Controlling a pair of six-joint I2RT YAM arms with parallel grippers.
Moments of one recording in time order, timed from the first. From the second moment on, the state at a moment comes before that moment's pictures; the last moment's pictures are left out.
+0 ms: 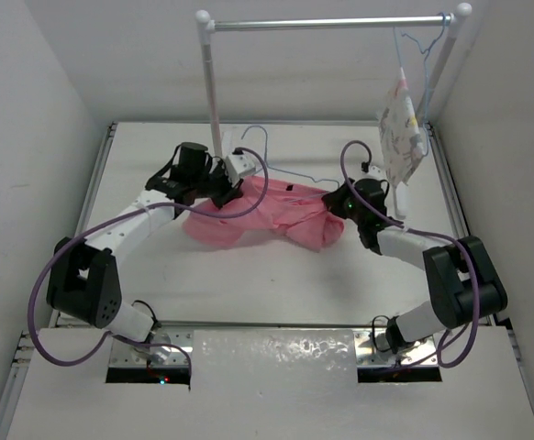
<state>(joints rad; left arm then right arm) -0.34 1.48 1.11 -0.28 0.50 0.52 0.30 1.50 0.60 0.45 0.02 0.68</state>
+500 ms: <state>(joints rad) -0.35 1.46 0.95 -0.11 0.32 0.84 0.19 1.48 0.75 0.16 -0.15 0.45</state>
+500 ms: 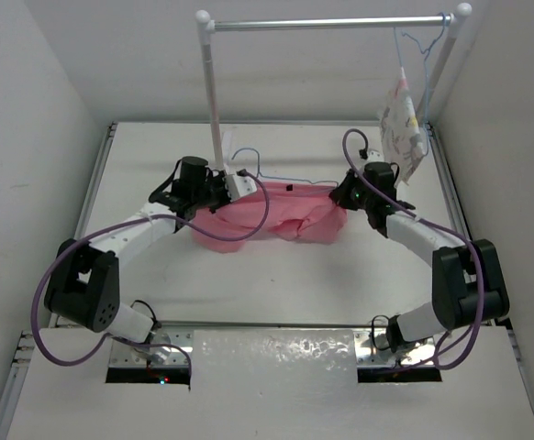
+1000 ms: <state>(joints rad) -0.36 1.45 1.07 -0.35 0.42 1.09 0.29 1.52 0.91 -0.06 0.16 0.19</state>
